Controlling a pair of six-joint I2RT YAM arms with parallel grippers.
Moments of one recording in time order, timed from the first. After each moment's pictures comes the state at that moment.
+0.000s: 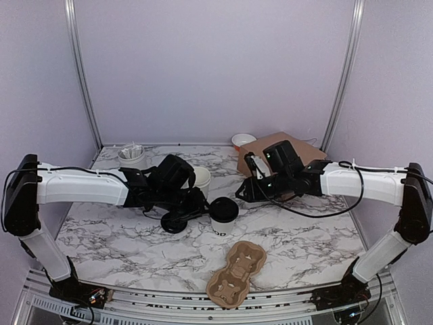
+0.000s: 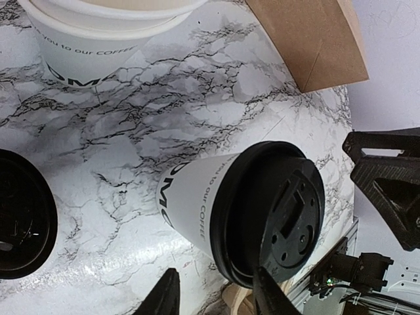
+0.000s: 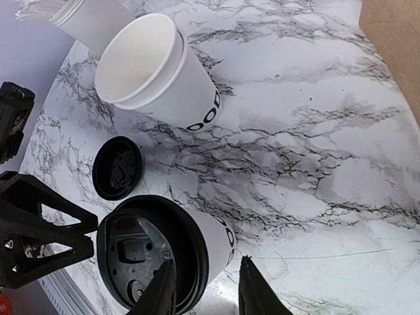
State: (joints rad) left arm -0.96 1.67 1.14 -0.28 0.09 -1.01; right arm 0.74 1.52 1.06 -0.30 -0.18 0.48
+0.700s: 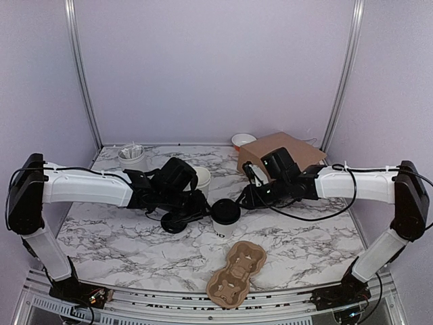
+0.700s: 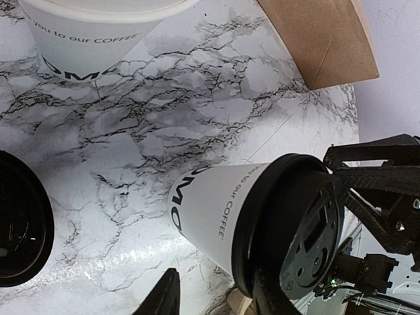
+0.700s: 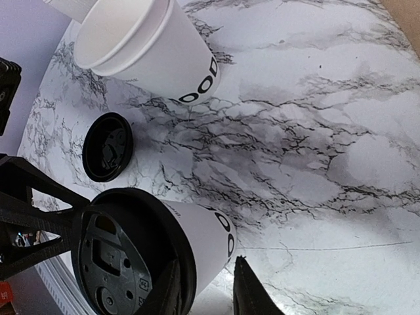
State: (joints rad) left arm -0.96 1.71 1.14 -0.26 0.09 -1.01; right arm 0.72 1.57 1.02 -0.27 -0.25 0.47
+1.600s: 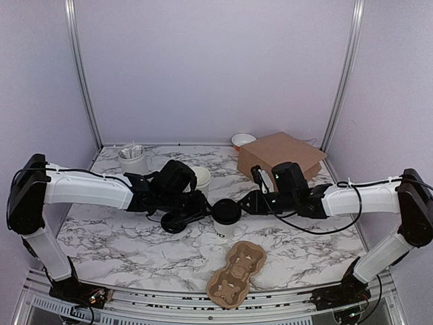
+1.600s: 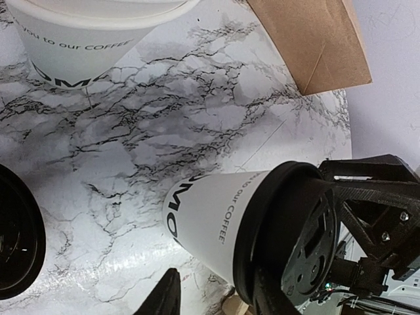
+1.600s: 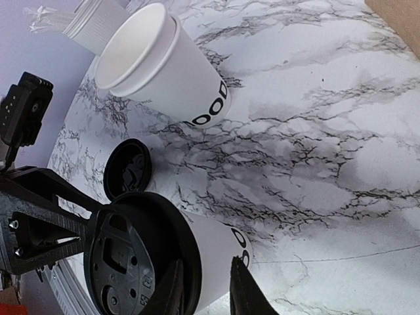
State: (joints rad) left arm -0.96 1.72 1.10 -0.18 0.10 -1.02; right arm 0.74 1.49 0.77 0.07 -0.24 0.59
